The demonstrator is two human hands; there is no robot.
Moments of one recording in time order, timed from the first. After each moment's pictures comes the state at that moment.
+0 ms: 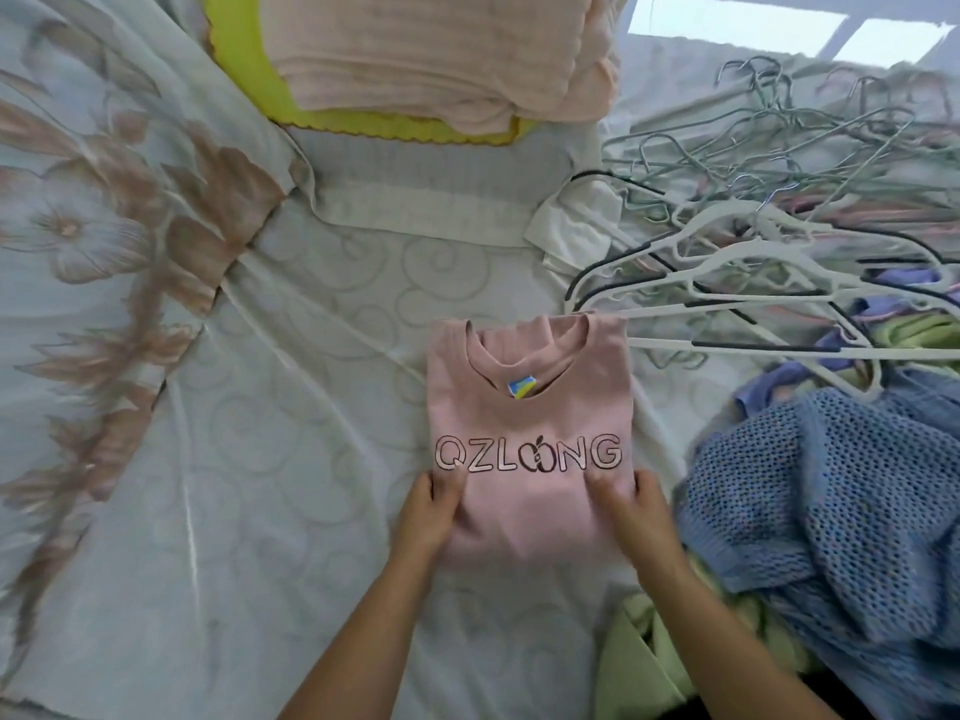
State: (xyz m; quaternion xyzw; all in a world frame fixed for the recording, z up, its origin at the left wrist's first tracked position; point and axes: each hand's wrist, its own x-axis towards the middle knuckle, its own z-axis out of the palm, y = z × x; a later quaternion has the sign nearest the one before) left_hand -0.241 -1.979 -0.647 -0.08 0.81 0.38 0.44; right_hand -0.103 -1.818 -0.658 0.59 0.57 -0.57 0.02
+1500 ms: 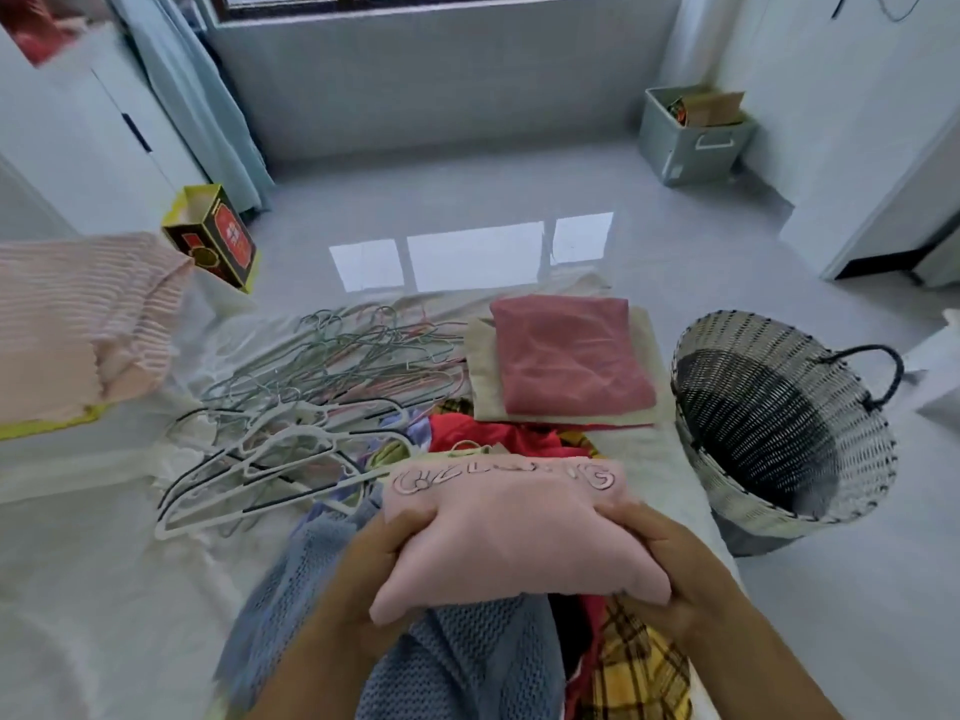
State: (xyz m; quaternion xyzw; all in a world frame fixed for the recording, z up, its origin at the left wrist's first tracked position) left_hand 0.125 -1.606 -0.398 -0.01 0.59 0.60 0.53; right_hand 0.312 -1.494 -0.389 0.39 0.25 -0.87 -0.18
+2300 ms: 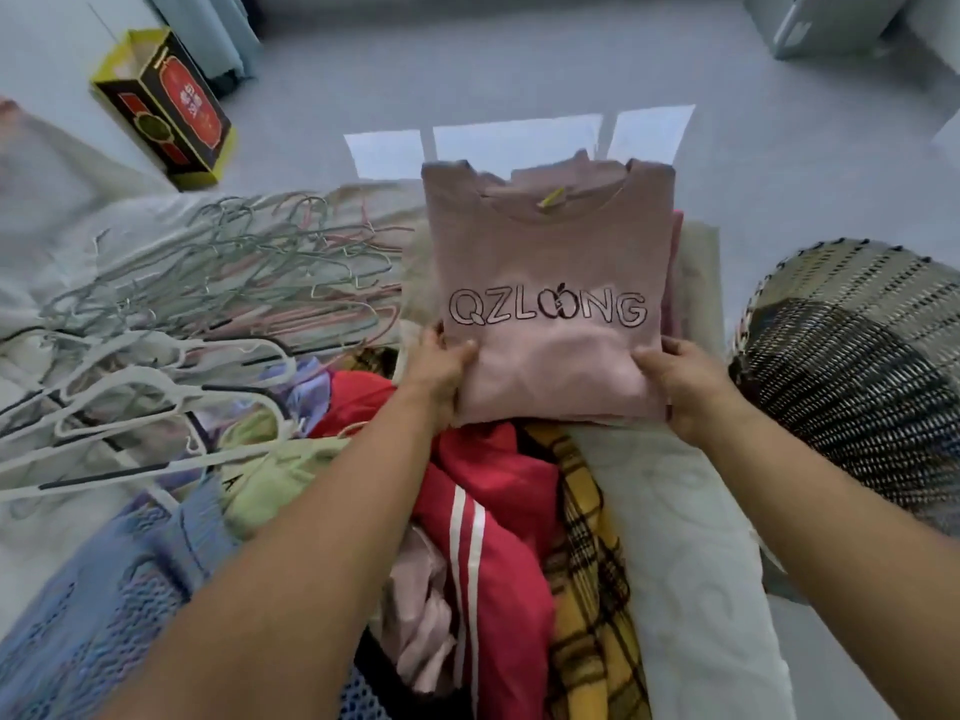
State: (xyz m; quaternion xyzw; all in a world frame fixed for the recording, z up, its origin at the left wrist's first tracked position) left_hand 0.083 -1.309 -0.631 0.04 0.69 0.58 0.43; right_hand 0.276 -1.181 -0.635 0.53 0.45 -0.69 -0.18
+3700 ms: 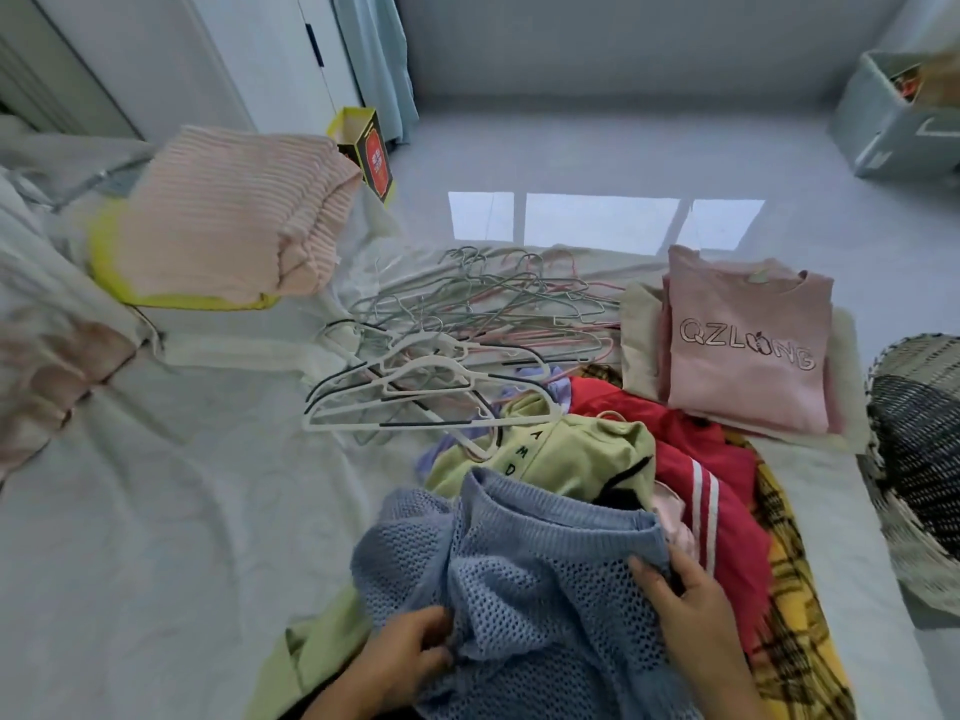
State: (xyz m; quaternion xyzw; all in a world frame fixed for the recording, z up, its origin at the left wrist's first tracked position) left_hand 0.049 -1.771 -0.542 0.35 0.80 0.11 0.46; right_hand 0.232 -1.581 -0.489 0.50 0.61 -0.59 -0.15
